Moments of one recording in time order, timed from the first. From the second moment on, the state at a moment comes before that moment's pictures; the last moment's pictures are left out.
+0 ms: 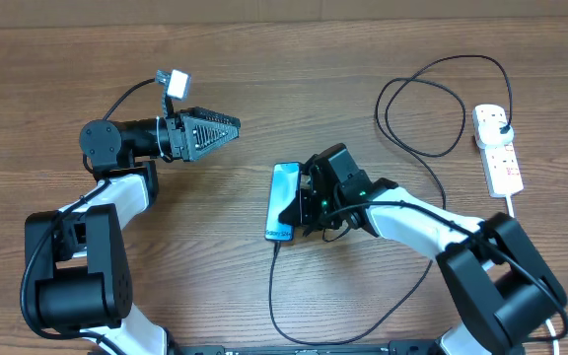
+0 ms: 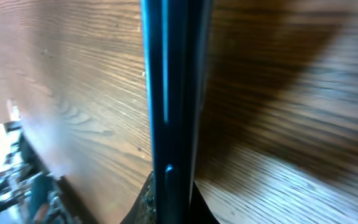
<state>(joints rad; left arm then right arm) 0.09 1.82 0.87 1.43 1.56 -1.44 0.58 1.78 0.89 -0.19 -0.58 0.68</state>
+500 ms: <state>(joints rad) 0.09 1.82 0.87 1.43 1.56 -1.44 0.58 1.81 0.89 -0.15 -0.63 0.71</state>
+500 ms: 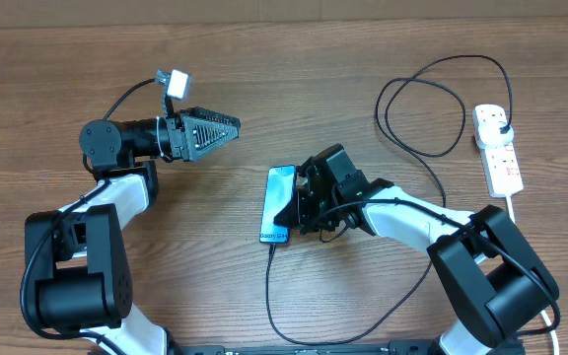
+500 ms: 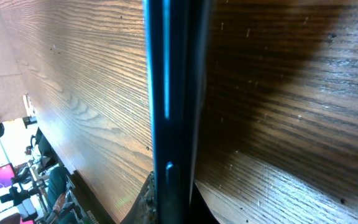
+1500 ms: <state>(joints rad) 0.09 1.82 0.87 1.43 1.56 -1.44 0.58 1.82 0.89 -0.16 -0.55 0.70</state>
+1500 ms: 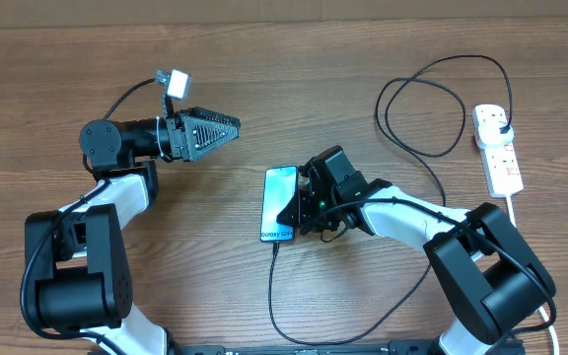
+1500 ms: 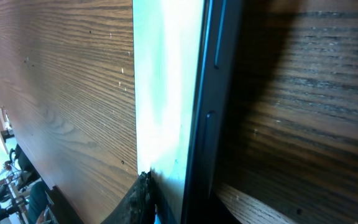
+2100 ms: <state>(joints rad) 0.09 1.82 0.87 1.43 1.56 -1.44 0.58 1.83 0.89 -0.16 -0.53 0.70</state>
